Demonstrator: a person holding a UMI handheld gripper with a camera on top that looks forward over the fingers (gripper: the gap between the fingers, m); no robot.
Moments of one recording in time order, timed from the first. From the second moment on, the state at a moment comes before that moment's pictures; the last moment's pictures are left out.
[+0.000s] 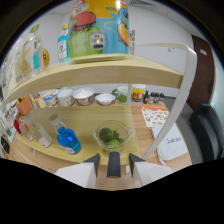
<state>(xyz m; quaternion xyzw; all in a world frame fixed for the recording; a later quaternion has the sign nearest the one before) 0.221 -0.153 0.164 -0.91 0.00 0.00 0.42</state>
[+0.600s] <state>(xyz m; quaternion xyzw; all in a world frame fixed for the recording) 0.220 -0.156 0.171 -0.91 0.02 0.00 0.41</state>
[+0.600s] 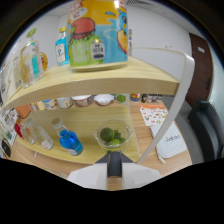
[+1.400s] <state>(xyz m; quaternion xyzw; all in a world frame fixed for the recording) 0.113 -0.252 0.158 -0.88 -0.04 -0.04 0.46</state>
